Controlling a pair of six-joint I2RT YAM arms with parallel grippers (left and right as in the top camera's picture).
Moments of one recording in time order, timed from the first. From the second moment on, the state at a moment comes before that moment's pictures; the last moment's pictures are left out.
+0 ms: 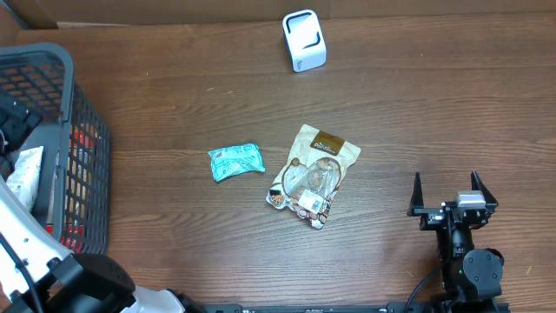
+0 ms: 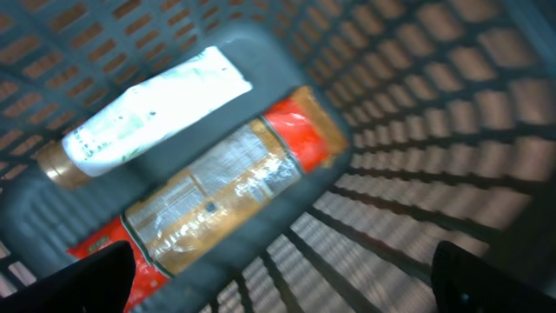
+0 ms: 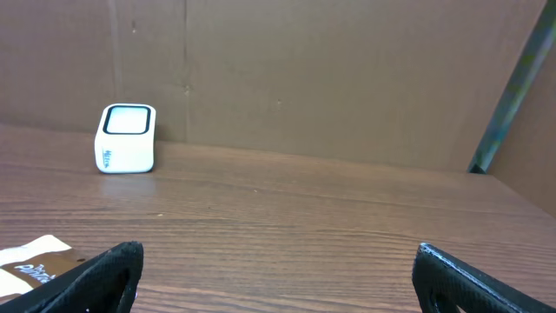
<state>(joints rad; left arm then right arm) 0.75 1.69 1.88 -1.21 0.07 -0.29 0.16 0.01 0.02 -0.02 0.17 -0.11</state>
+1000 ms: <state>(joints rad) 0.83 1.94 1.47 -0.77 0.07 0.27 0.16 0.01 0.02 -0.02 0.17 -0.11</state>
